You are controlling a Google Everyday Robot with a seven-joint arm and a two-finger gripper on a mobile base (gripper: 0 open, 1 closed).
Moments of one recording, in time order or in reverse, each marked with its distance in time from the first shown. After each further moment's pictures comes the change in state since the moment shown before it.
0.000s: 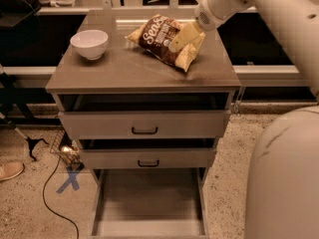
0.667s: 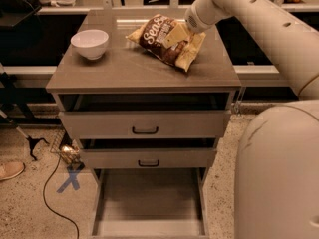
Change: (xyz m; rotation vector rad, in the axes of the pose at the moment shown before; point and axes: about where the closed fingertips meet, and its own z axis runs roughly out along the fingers) arm -0.018 -0.020 0.040 0.089 -0.067 0.055
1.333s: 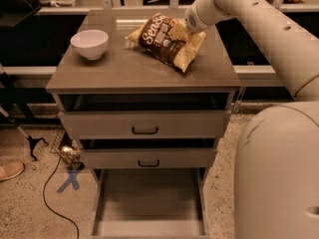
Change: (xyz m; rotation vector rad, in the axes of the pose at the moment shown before) arm -0.009 0.001 0.009 -0.042 -0.061 0.026
